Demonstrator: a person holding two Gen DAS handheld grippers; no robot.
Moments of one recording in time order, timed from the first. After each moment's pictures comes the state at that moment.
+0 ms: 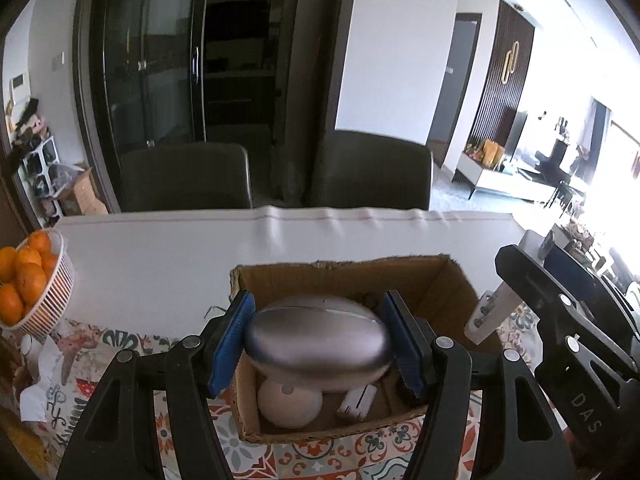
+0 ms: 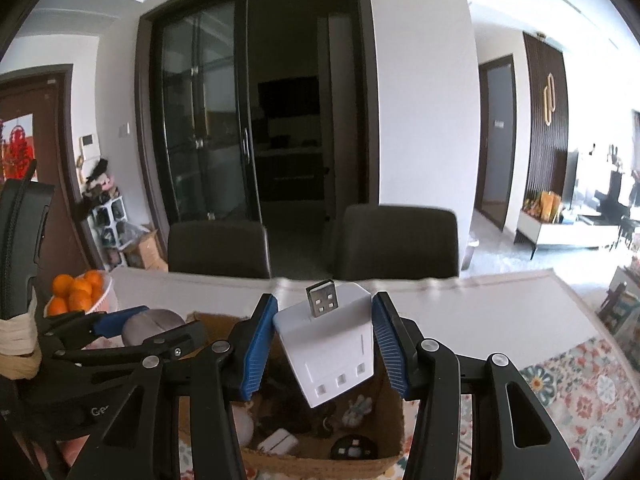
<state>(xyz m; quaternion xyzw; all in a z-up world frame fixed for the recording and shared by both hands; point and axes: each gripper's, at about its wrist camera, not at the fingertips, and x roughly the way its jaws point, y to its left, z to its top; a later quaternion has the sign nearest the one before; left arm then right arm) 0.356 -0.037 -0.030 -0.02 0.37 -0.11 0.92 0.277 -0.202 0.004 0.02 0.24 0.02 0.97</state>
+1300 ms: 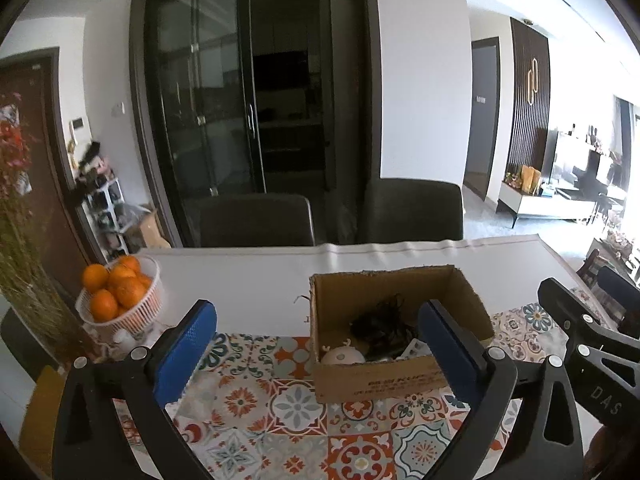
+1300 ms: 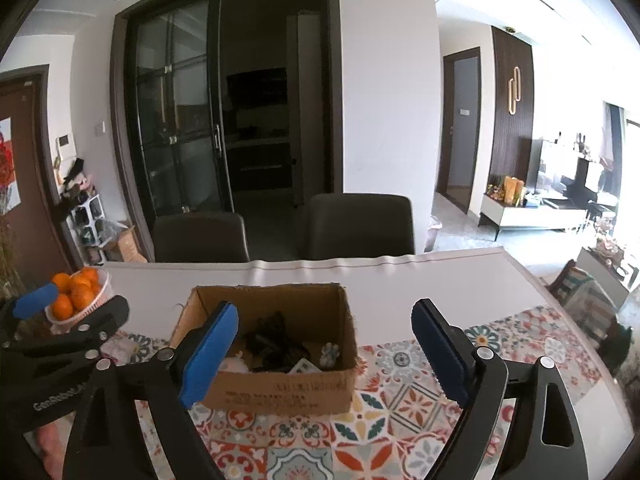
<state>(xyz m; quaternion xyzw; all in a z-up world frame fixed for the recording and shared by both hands) 0.221 -0.018 0.044 0.03 0.27 -0.01 0.96 0.181 -0.211 0.052 0.02 0.26 -0.05 0.97</state>
